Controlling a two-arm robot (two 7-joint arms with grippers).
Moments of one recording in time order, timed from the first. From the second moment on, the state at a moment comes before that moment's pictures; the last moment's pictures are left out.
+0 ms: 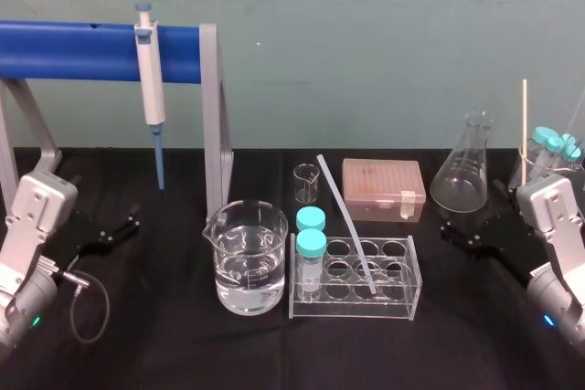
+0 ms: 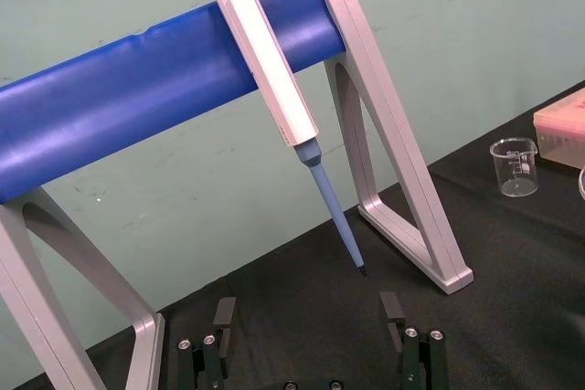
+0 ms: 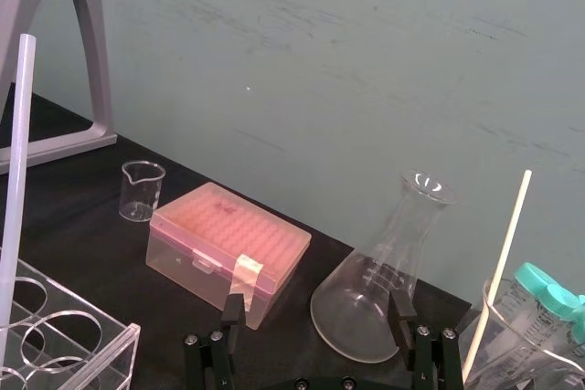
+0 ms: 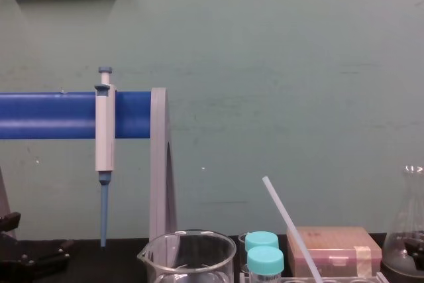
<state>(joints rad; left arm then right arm) -0.20 0.60 0.45 -1.41 -0.25 -0.12 0.03 0.20 0.60 -0.45 -1.41 0.25 -0.12 -0.03</state>
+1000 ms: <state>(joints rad) -0.20 0.60 0.45 -1.41 -0.25 -0.12 0.03 0.39 0.49 -0.41 -1.42 0.61 0.08 0.48</state>
